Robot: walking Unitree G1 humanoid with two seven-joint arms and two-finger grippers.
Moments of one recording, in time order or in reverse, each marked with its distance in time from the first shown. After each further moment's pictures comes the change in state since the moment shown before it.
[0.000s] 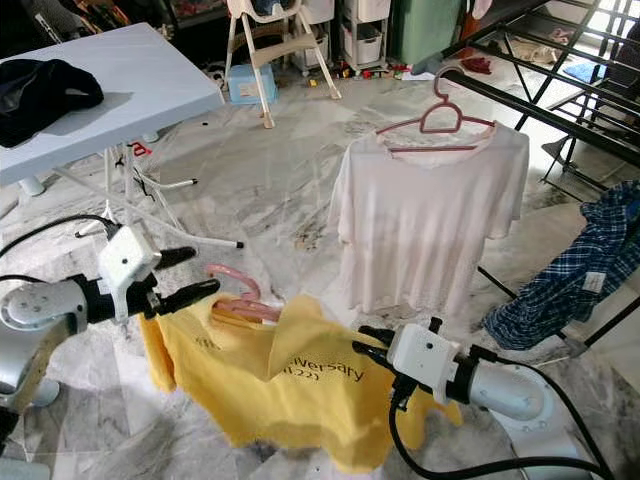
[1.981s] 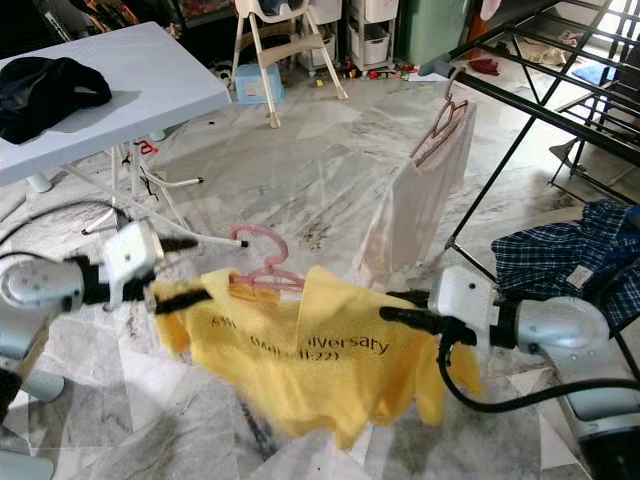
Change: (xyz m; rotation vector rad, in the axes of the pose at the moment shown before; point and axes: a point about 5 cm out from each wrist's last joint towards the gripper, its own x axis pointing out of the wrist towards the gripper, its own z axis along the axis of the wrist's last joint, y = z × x) left arm 0.007 0.020 0.003 0.192 0.035 -0.140; right arm -0.024 -0.065 0.021 0.003 -0.001 0.133
